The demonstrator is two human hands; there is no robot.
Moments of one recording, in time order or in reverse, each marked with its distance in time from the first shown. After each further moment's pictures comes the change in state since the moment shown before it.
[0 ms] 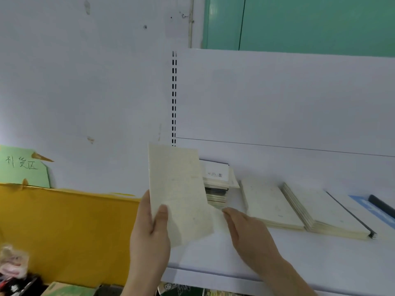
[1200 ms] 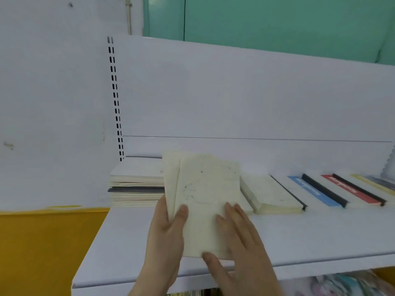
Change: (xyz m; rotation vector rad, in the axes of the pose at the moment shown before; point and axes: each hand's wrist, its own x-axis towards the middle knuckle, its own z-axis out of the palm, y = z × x) left_hand -0.021 -0.003 0.101 -0.317 -0.348 -0.166; right_hand -0.080 0.007 -0.043 0.093 0.267 0.108
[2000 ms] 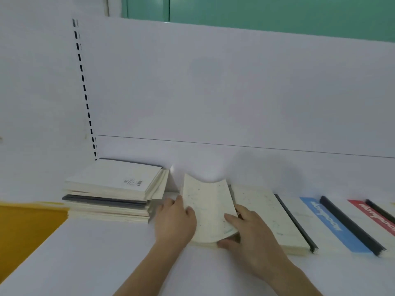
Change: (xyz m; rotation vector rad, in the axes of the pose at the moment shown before) left_hand 0.130 -0.093 0.116 1.241 0.062 -0.025; right_hand 0.090 0.192 0.003 -0.043 -0.458 0.069
